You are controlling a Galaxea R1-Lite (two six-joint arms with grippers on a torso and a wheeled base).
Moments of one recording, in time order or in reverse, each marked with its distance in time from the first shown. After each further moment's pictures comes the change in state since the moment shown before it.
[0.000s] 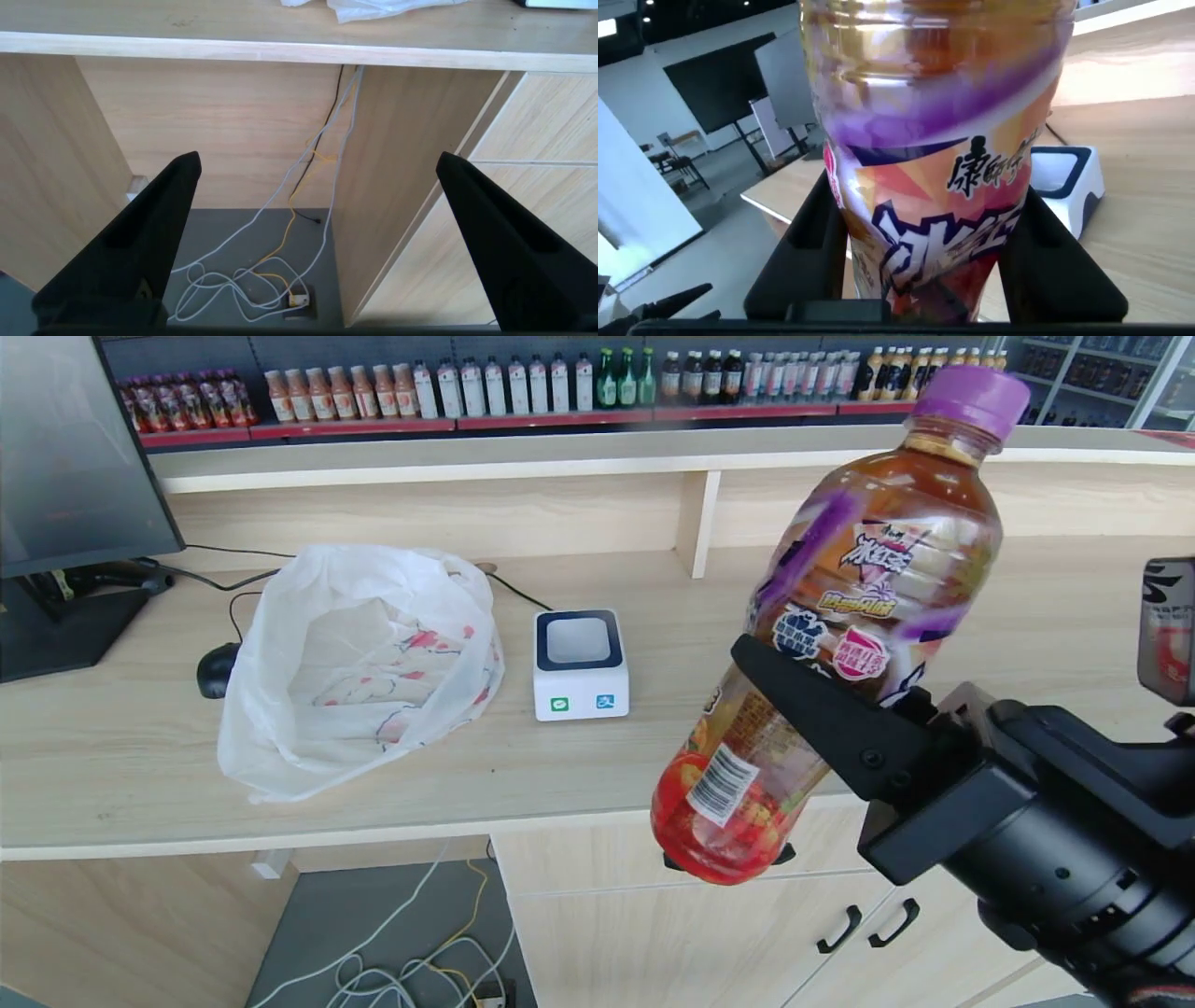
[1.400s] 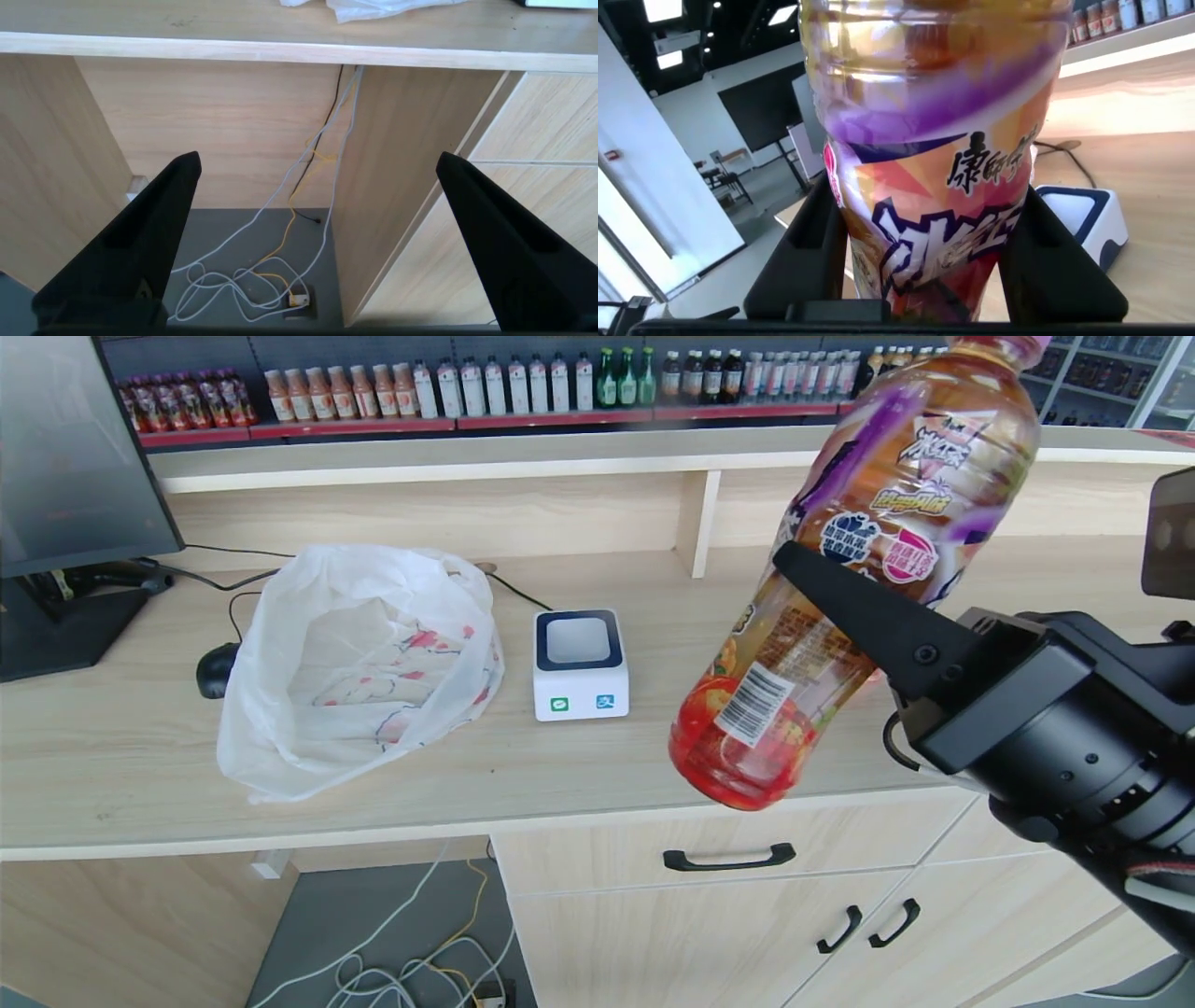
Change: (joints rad) left arm 0.000 0.000 0.000 0.000 0.000 0.000; right arm -0.162 0.004 -0.085 0.000 0.229 0.130
